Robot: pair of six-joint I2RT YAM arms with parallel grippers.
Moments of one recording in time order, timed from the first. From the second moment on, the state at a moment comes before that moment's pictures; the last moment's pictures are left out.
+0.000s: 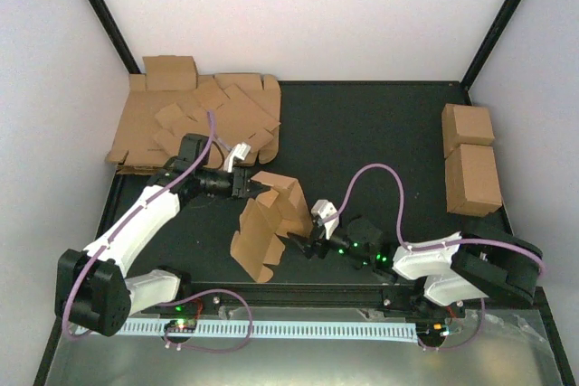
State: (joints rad) left arm -0.28 1.16 0.80 -0.45 0.98 -0.43; right arm 1.08 1.33 0.19 0.92 0.02 0.15
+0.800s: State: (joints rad) left arm -0.38 1.16 0.80 -0.46 0.83 -0.39; right arm 1.08 1.21 0.13 0.88 0.08 0.17
